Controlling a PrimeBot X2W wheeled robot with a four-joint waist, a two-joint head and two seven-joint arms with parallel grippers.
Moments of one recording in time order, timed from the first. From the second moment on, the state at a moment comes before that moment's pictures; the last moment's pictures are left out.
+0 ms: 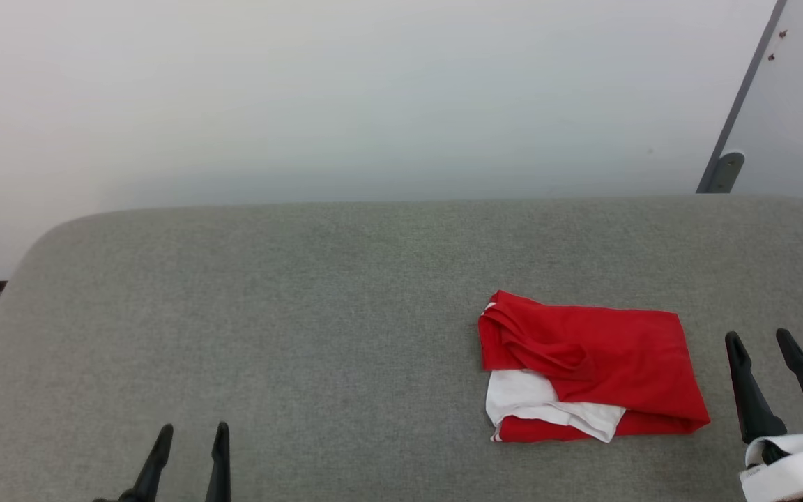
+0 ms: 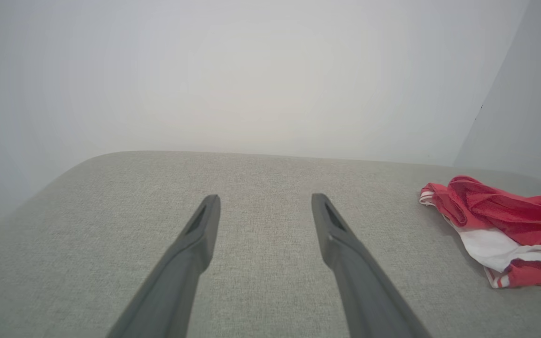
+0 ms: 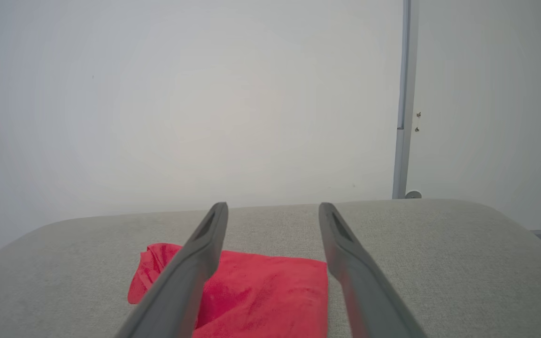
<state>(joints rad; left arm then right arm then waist) 0.16 0.11 0.06 0.08 -0.20 -0.13 -0.26 -0.06 -0.36 0.11 0.18 0.54 0.13 -0.26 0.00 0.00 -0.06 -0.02</state>
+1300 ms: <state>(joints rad) 0.22 0.09 0.04 -0.03 -0.20 -0.13 -0.26 -0.13 -0.51 0.11 0.18 0.53 0.13 0.20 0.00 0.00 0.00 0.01</state>
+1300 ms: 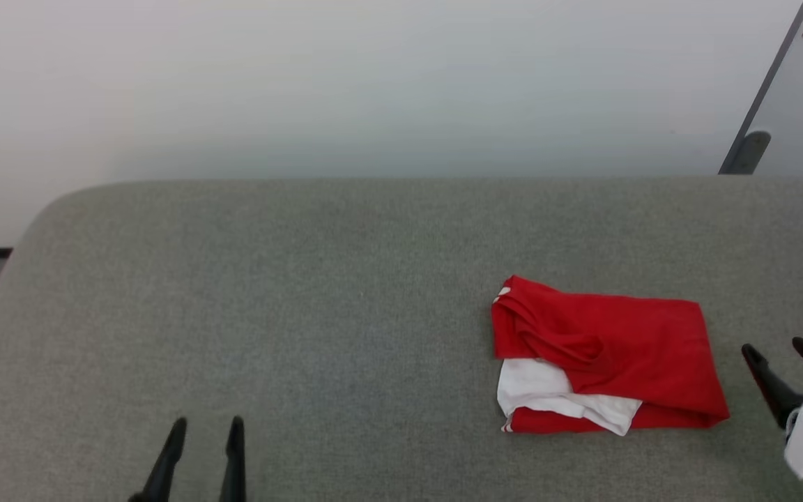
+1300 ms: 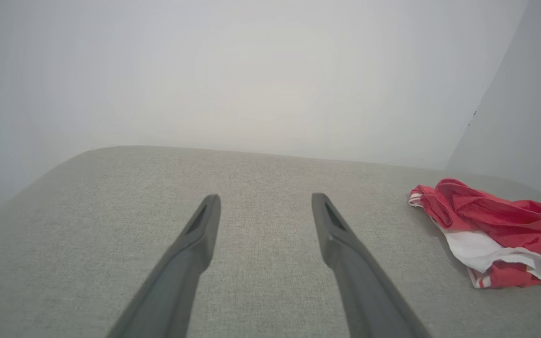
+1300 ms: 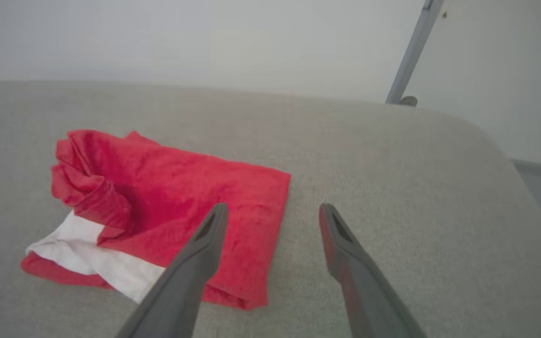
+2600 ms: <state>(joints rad) -0.18 0.17 -0.18 -0.01 -0.23 -0.13 -0.26 -0.60 -0.54 0.22 0.50 0.81 0.13 0.61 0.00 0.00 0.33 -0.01</state>
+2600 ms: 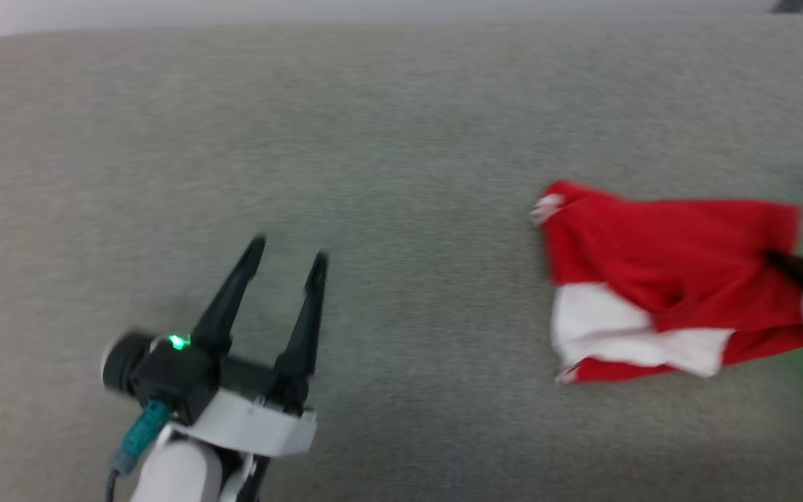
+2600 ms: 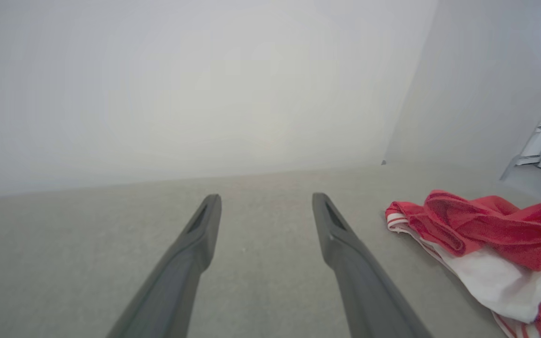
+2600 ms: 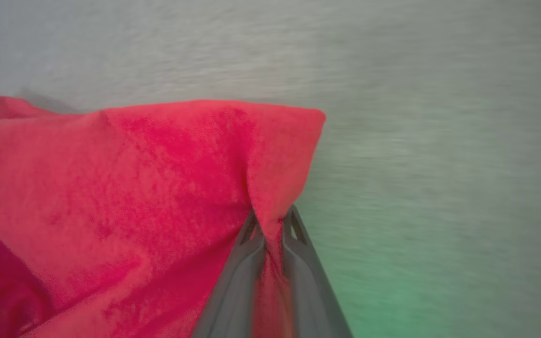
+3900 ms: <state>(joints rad) -0.68 0.39 -0.39 -0.12 -0.19 -0.13 -0.26 -0.99 -0.63 -0.04 1.00 0.31 0.13 0.11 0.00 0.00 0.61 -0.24</state>
